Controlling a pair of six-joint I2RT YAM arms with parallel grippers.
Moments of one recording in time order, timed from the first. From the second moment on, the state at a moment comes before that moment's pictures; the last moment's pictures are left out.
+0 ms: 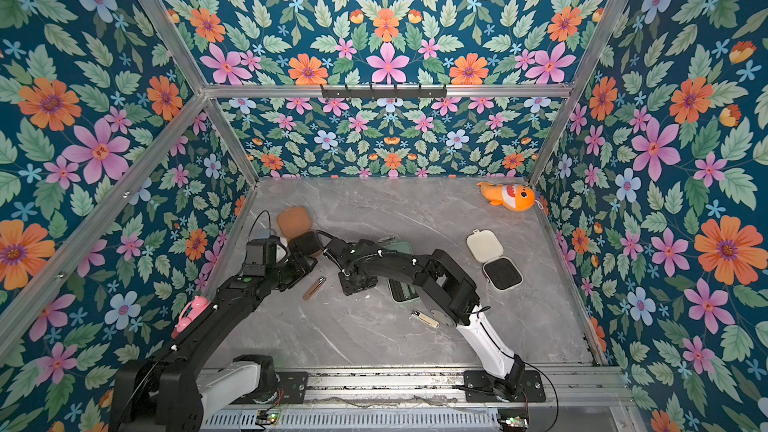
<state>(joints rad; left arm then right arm) -0.12 1.10 0.58 -0.29 0.31 -0.70 0.98 2.26 1.79 -0.85 0.03 0.60</state>
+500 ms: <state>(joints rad) -0.10 1.08 0.57 -0.31 0.33 -0.69 0.94 2.34 1.92 -0.89 0.05 0.61</state>
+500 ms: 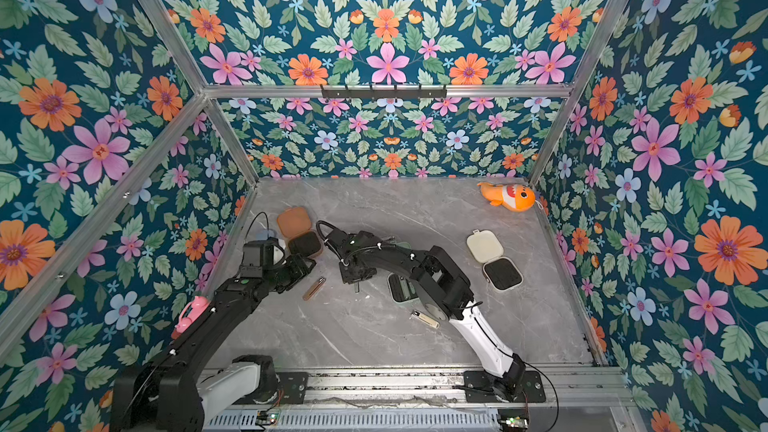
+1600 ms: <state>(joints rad) -0.17 1.22 0.65 -0.29 0.34 -0.69 0.93 2.12 1.73 -0.85 0.04 0.61</state>
